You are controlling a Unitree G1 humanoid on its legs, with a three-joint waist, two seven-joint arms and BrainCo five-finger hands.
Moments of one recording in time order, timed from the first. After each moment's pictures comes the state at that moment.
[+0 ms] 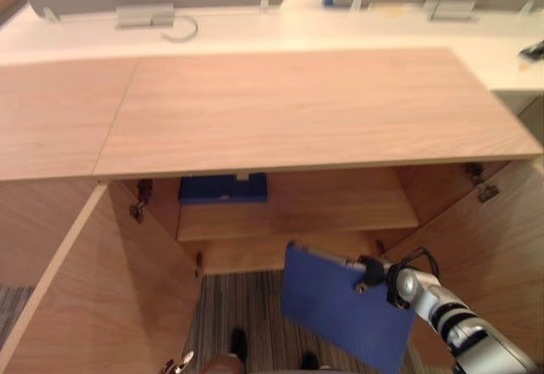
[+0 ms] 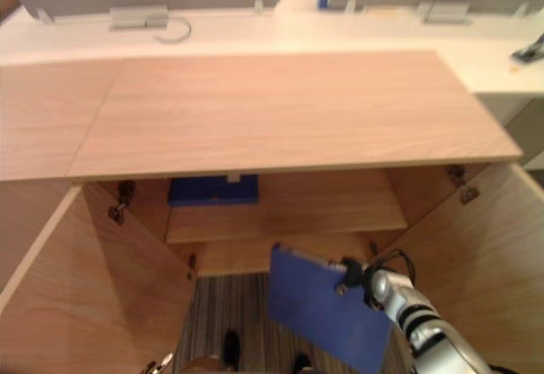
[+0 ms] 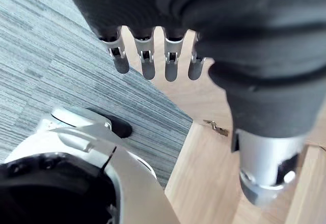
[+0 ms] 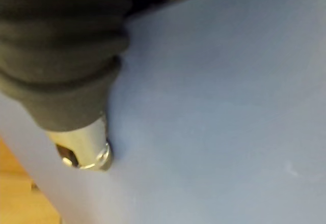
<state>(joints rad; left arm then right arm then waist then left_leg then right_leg) 0.28 0.12 0.13 0.93 -0.47 -0.14 -0.04 -0.42 -0.47 0.34 1.02 -0.38 -0.07 0.12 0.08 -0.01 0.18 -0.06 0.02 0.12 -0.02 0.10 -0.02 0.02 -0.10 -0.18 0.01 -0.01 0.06</state>
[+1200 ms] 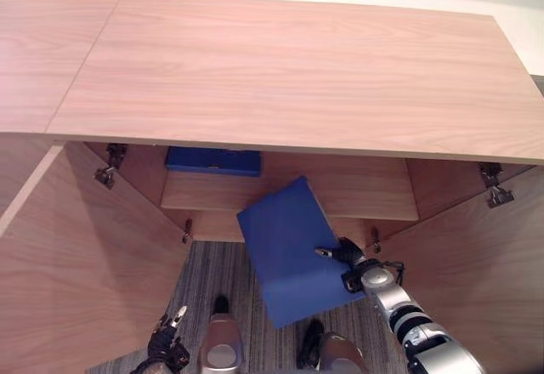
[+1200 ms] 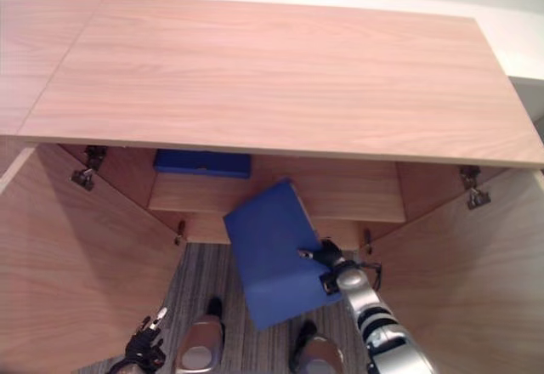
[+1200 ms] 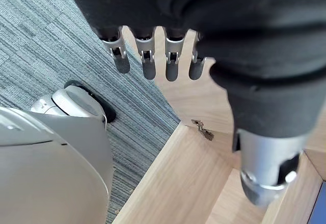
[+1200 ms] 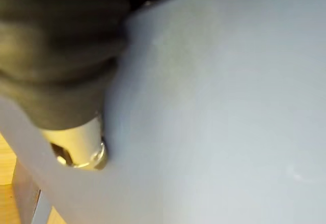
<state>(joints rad) 0.14 0.09 0.23 0.87 -0.50 -0.15 0.02 -0.32 -0.27 0.26 0.86 0.08 -0.03 0.05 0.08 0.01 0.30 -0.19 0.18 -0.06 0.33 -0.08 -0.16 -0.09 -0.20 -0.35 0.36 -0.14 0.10</state>
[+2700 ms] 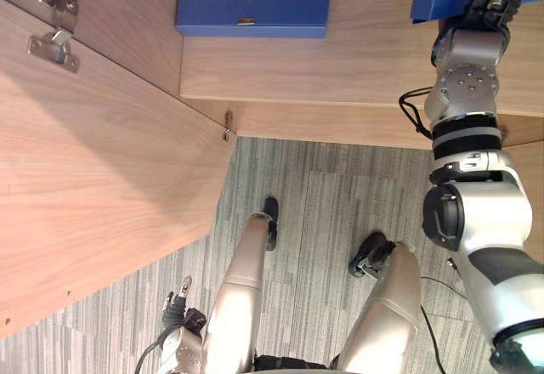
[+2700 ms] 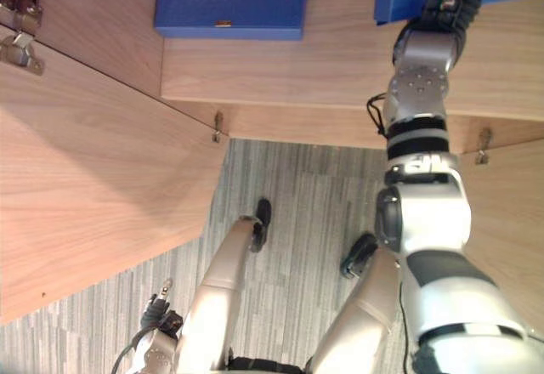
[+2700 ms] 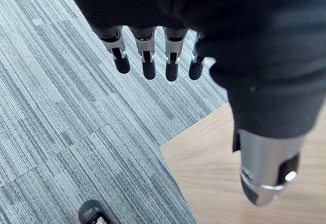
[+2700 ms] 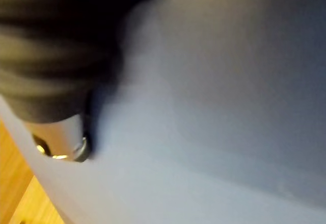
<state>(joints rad) 0.04 -0.04 0.27 0.75 -0.60 -0.13 0.25 -1.34 -0.43 -0.08 0.88 1.55 -0.35 -0.46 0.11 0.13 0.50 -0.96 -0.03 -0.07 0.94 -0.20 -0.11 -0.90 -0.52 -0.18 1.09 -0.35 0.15</state>
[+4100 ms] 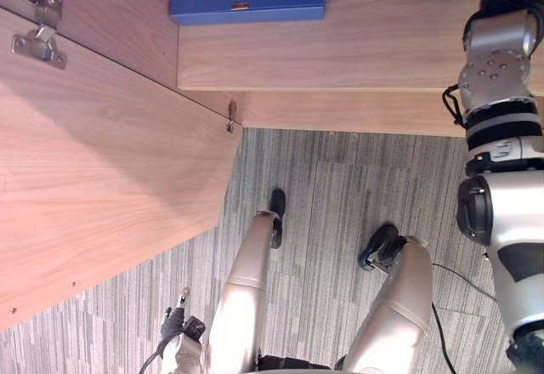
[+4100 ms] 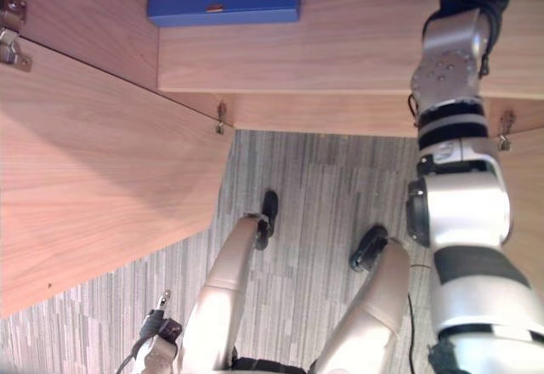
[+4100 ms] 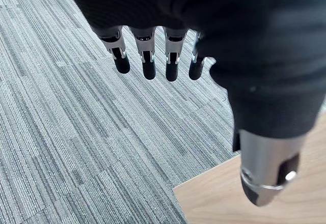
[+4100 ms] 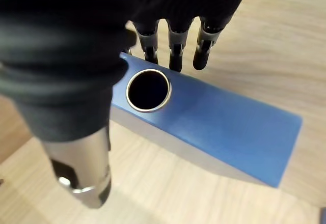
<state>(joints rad) 0.01 -0.04 0.34 0.86 -0.60 -0.12 0.28 -1.40 -0.58 0.11 0.96 1.31 -0.26 -0.50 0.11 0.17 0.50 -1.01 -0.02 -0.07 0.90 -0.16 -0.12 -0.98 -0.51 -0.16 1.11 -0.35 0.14</state>
